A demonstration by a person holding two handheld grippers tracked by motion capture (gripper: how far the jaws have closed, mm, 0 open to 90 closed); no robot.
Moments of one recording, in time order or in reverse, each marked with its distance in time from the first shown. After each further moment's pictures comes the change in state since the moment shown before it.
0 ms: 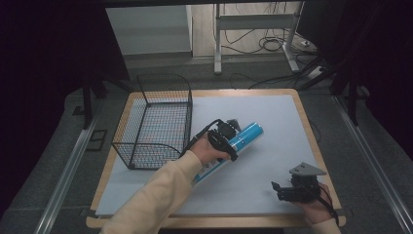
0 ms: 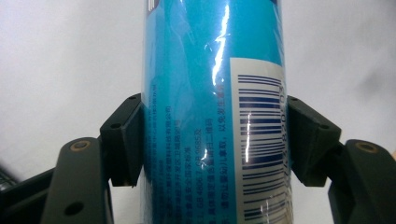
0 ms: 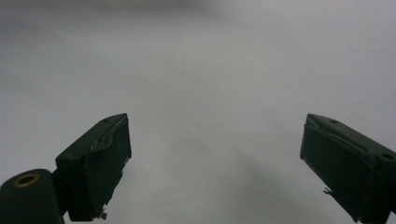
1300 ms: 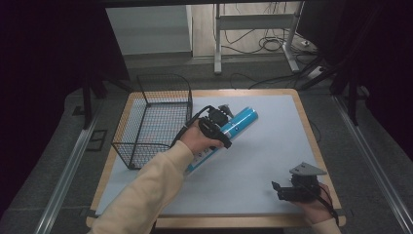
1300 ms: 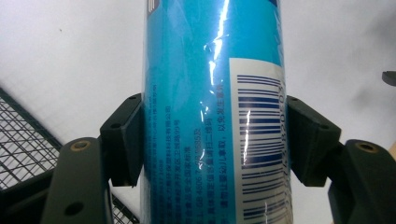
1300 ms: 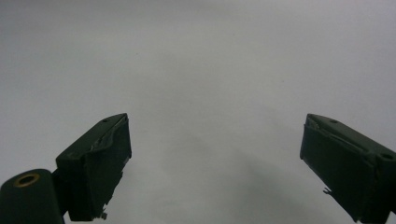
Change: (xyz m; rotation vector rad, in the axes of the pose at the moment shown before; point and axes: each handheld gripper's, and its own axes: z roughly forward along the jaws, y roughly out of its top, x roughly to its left) left arm 0.017 0.003 -0.046 -0.076 0.039 -0.028; right arm -0.001 0.000 0.000 0.001 -0.003 0.005
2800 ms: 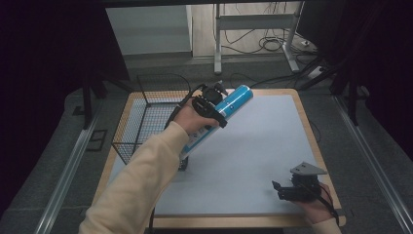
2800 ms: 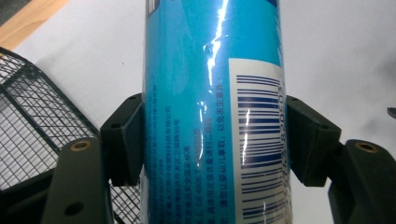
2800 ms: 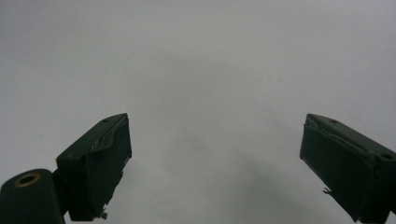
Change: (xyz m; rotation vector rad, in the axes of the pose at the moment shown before) left arm 0.030 0.028 -0.042 -0.042 0.063 -0.017; right arm -0.001 0.000 0.000 0.001 -0.003 0.008
